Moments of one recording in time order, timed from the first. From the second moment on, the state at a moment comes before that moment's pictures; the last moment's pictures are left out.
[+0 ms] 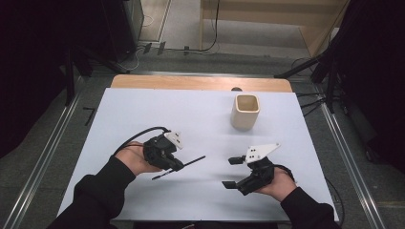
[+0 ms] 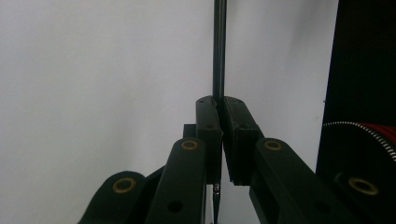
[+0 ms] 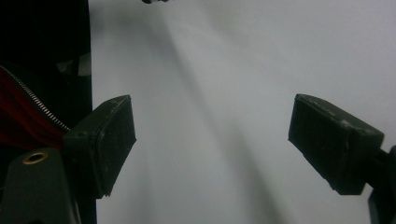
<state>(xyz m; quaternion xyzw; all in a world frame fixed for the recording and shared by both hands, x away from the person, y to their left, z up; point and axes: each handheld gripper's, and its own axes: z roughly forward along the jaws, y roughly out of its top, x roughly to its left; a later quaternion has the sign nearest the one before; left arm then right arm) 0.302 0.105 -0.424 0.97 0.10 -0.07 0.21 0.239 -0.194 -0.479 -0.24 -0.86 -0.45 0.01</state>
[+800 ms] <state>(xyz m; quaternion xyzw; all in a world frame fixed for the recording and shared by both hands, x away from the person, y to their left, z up) 0.306 0.077 -0.413 0.99 0.01 -0.05 0.12 0.253 -0.166 -0.468 -0.20 -0.89 -0.41 0.03</state>
